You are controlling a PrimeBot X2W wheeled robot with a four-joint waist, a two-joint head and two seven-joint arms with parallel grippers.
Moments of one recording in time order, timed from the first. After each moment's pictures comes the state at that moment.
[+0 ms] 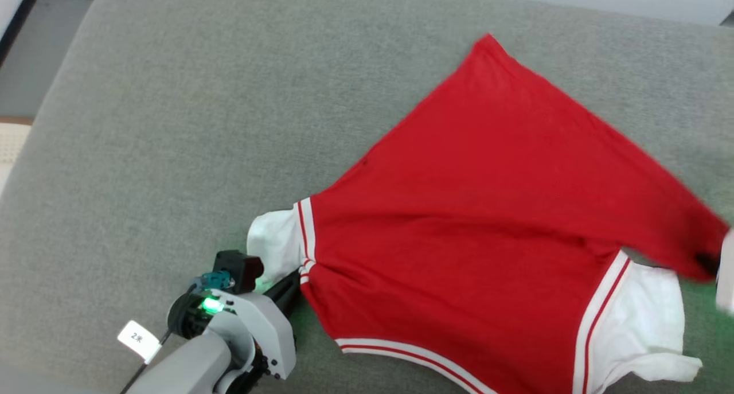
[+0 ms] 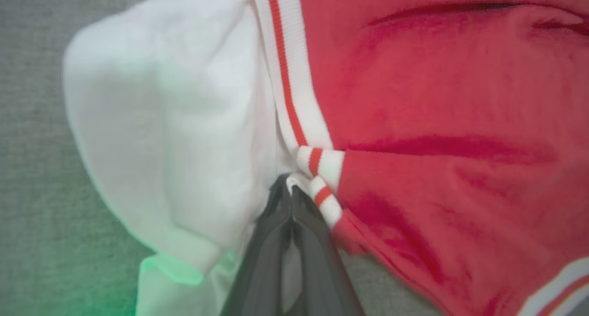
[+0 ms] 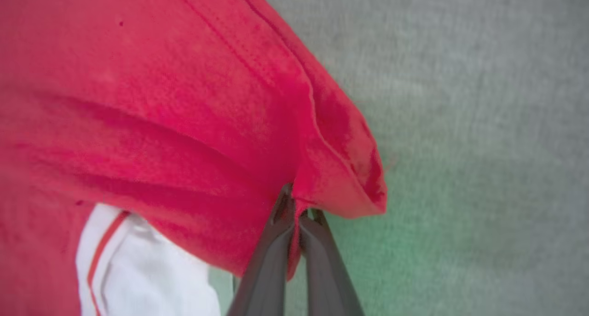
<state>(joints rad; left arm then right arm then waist) -0.56 0.44 -0.95 0.62 -0.96 0.01 -0.16 -0.38 -0.38 -0.16 0.14 0.43 0.13 1.07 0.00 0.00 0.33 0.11</state>
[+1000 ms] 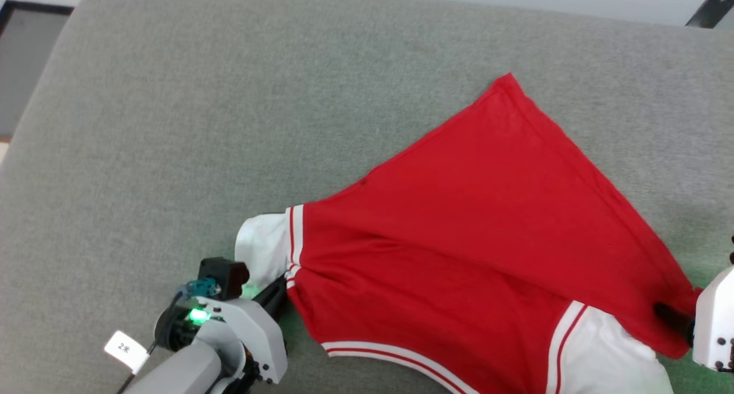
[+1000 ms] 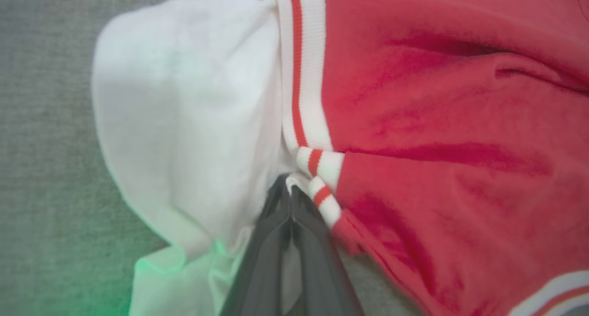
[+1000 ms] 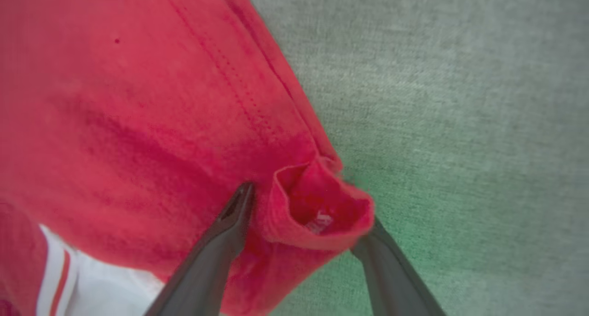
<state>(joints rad) -0.51 0.48 -0.93 0.54 -0.99 0.07 -0.15 -0.17 -0.27 -0.21 0.00 0.37 0.13 1.06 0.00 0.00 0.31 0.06</state>
